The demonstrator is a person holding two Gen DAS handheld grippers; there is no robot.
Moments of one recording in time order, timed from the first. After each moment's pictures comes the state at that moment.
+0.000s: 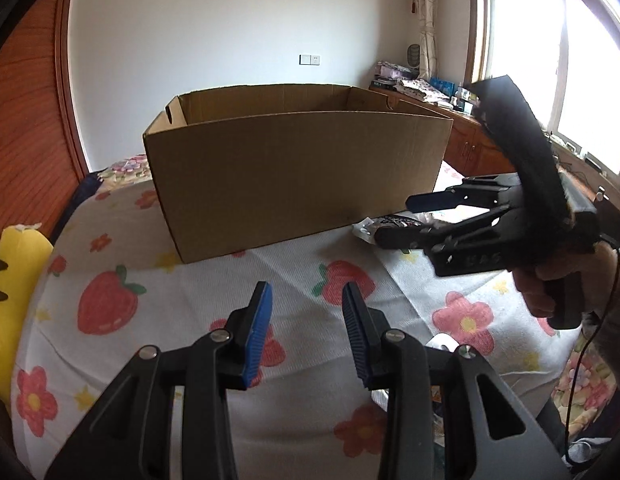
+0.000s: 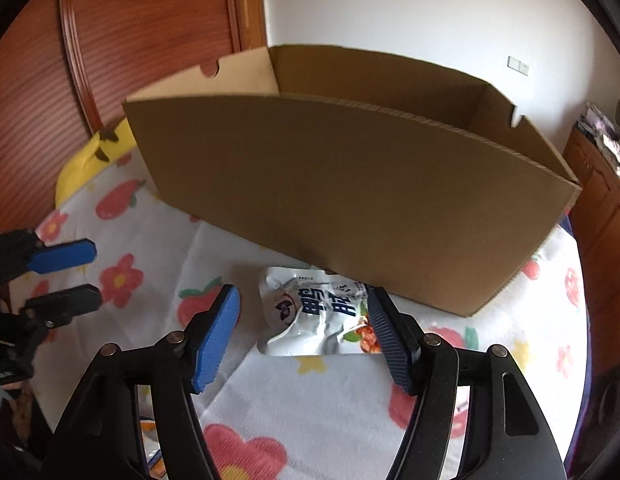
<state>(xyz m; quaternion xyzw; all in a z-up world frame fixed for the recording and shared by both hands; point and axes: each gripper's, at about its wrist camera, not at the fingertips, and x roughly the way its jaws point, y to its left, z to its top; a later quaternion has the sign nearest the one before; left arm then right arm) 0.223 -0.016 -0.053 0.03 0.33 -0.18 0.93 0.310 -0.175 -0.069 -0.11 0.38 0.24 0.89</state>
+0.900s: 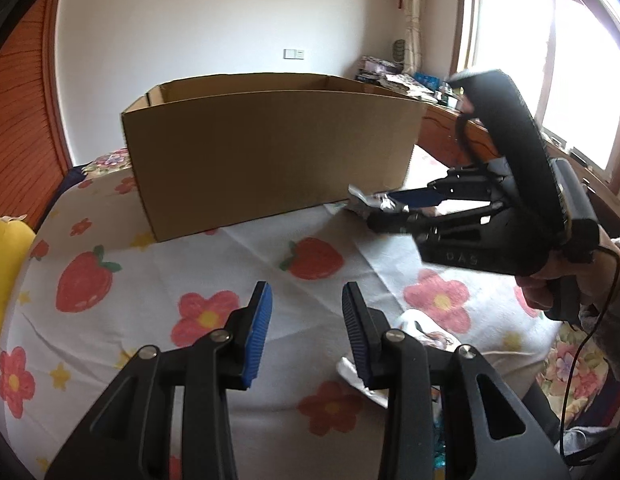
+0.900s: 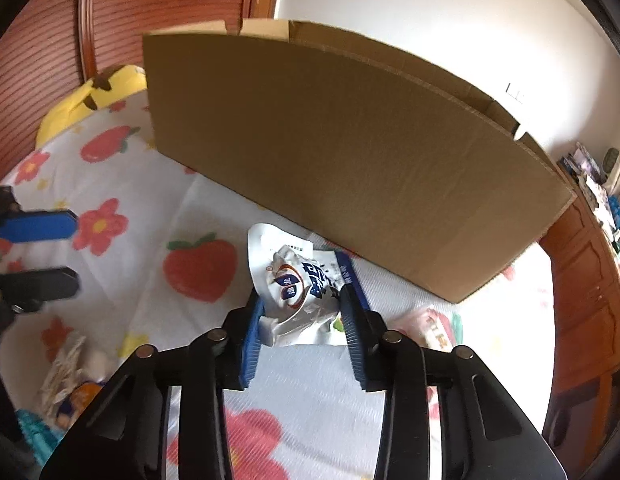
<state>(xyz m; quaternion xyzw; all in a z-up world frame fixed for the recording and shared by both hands) 0.208 -0.024 -0.064 0.03 0.34 -0.21 0.92 0.284 -0.166 -0.077 -0.19 0.38 0.20 0.88</state>
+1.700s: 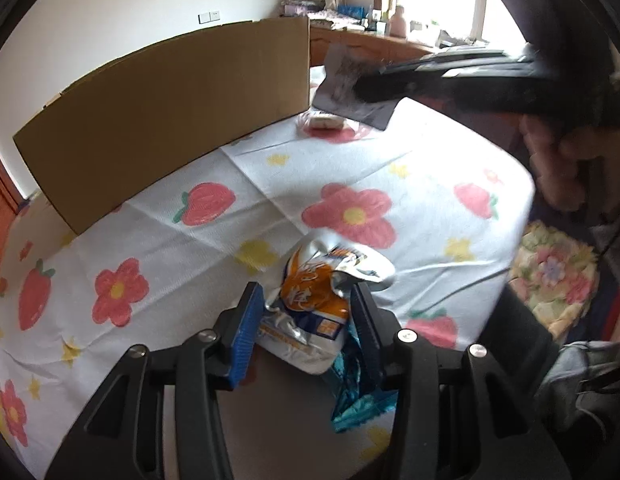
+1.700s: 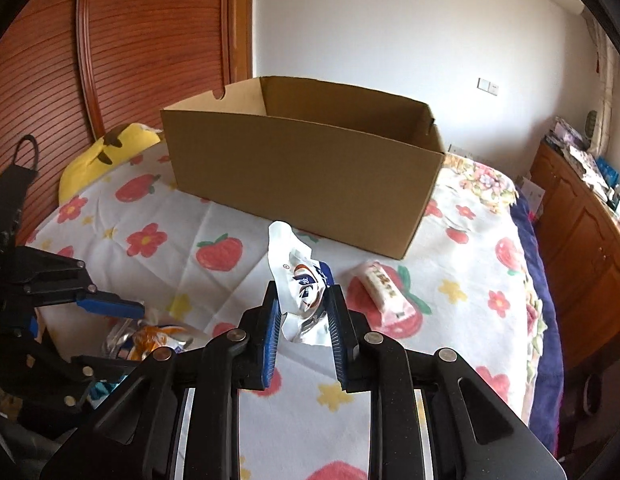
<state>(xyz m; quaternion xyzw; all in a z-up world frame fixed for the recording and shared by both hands) 0.178 -0.080 -0.082 0.15 0.40 -0.30 0.85 0.217 -0.226 -0.036 -0.11 0.34 0.20 0.91</state>
